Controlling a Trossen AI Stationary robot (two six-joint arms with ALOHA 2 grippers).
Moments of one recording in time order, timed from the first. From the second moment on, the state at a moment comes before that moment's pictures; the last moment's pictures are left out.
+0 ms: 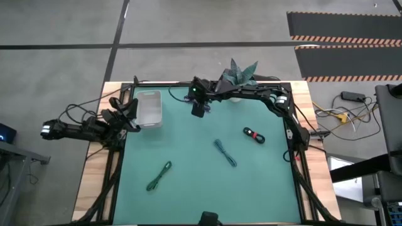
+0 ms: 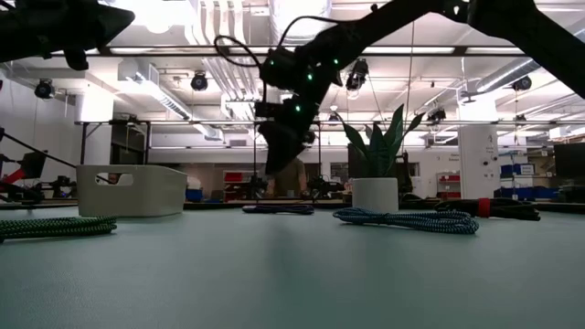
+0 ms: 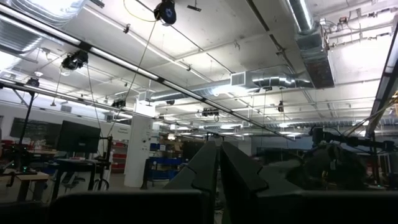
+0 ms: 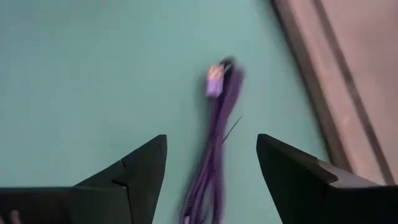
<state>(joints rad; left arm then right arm) -0.09 0.28 0.02 0.98 -0.64 0.40 -0.38 2.20 1.88 -0.63 0.10 -0.18</state>
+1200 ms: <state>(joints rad) -0.09 0.25 0.02 0.99 -0.64 0.41 -0.42 2.46 2.24 -1.01 0.04 -0.28</state>
